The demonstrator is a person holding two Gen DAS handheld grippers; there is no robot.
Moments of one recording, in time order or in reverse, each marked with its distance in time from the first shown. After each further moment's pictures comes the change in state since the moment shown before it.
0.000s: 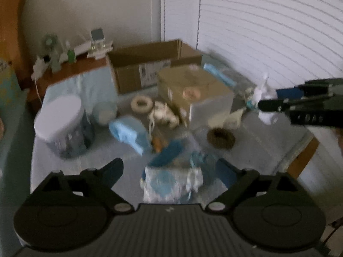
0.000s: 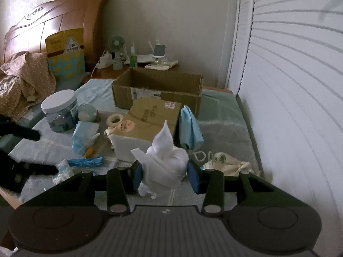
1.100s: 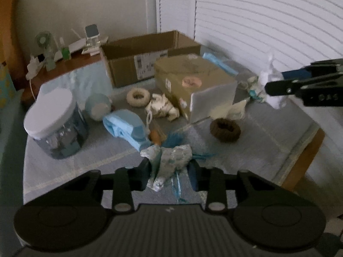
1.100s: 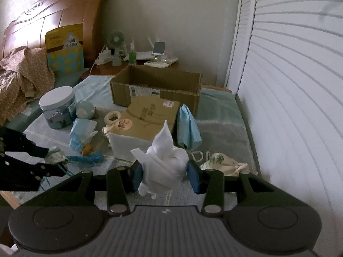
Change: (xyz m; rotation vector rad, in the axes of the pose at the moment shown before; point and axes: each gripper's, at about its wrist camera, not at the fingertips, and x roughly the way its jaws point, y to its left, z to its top) left arm 0.013 0.001 0.004 0.045 0.001 -0.011; right arm 0.001 0.001 0.006 -0.025 0.011 -0.012
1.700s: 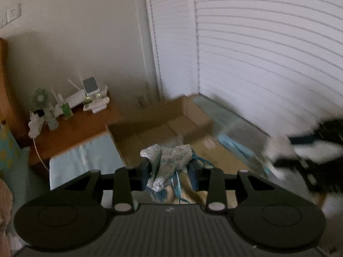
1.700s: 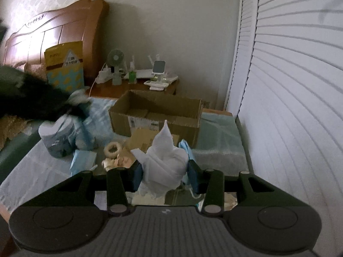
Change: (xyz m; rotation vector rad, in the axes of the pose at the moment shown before) left arm 0.004 0.030 0.143 0.096 -0.144 0.024; right arm 0.002 -0.009 0.044 0.016 -0.077 0.009
